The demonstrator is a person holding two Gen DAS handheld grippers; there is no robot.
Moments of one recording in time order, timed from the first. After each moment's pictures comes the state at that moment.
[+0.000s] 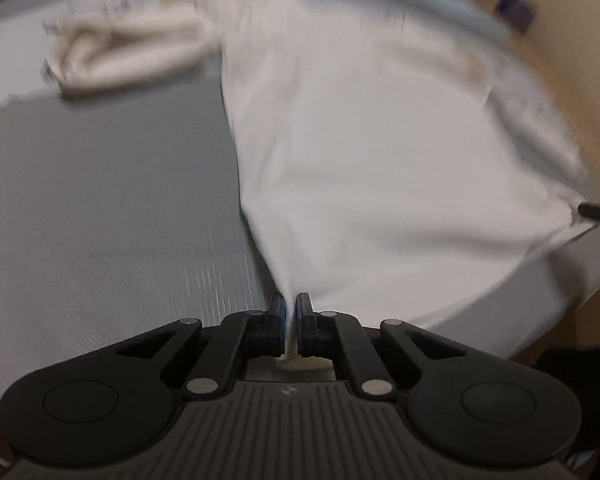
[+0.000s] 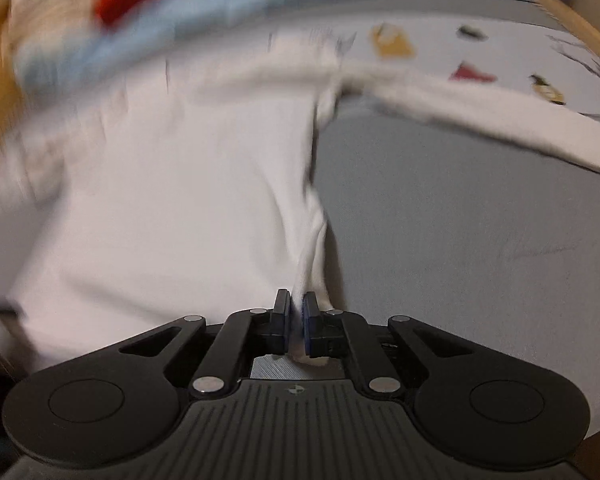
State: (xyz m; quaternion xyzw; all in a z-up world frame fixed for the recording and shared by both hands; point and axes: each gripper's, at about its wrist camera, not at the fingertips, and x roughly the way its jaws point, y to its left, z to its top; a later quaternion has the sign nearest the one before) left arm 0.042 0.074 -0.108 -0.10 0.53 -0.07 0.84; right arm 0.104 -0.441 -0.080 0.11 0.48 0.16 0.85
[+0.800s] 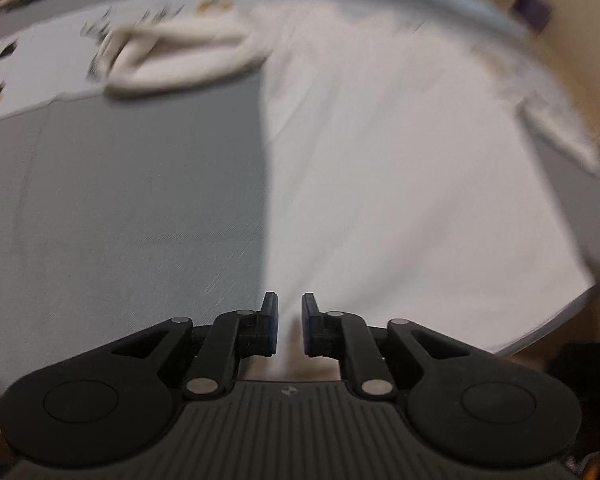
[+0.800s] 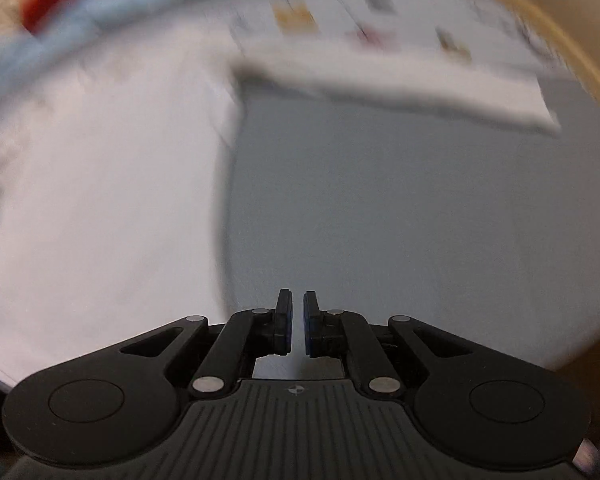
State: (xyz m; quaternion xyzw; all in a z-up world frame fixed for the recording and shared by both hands) left arm 0.024 0.088 -0.107 -0.06 0.54 -0.04 0.84; right arm 0.079 -0.459 -0.077 0.06 0.51 0.07 0.85
